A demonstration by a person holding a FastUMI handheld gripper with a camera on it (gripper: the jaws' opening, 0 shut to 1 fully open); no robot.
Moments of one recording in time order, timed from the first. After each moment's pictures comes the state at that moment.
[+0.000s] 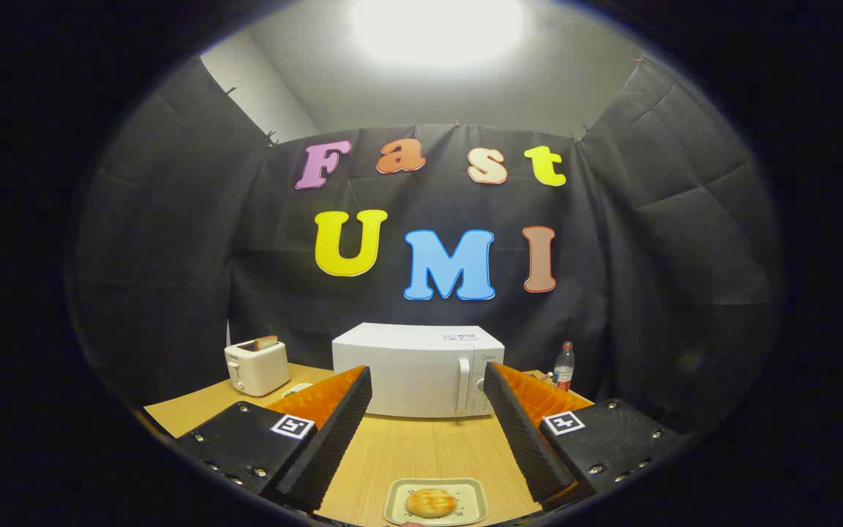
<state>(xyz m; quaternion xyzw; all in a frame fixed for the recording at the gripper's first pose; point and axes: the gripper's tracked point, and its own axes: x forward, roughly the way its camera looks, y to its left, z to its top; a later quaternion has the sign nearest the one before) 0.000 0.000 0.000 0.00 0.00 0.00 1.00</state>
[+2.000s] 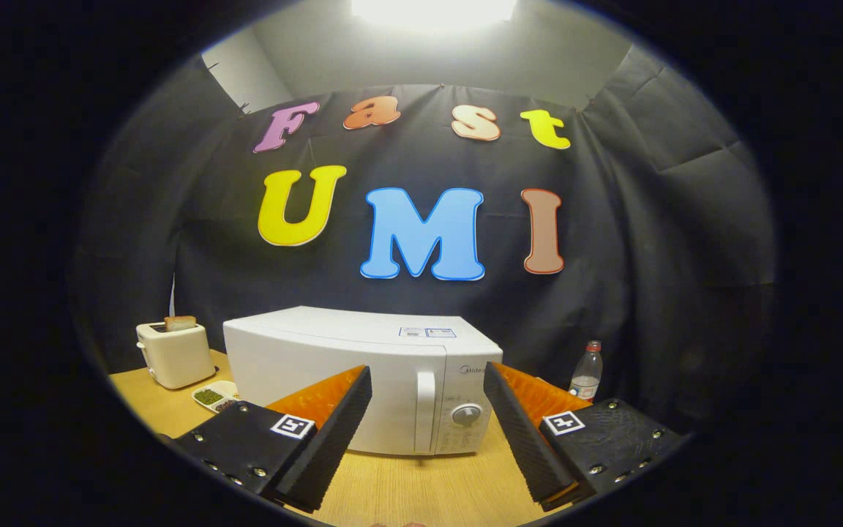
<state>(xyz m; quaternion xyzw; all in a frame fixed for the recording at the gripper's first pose) 0.250 -0.089 -0.098 -0.01 0.02 -0.03 1.00</state>
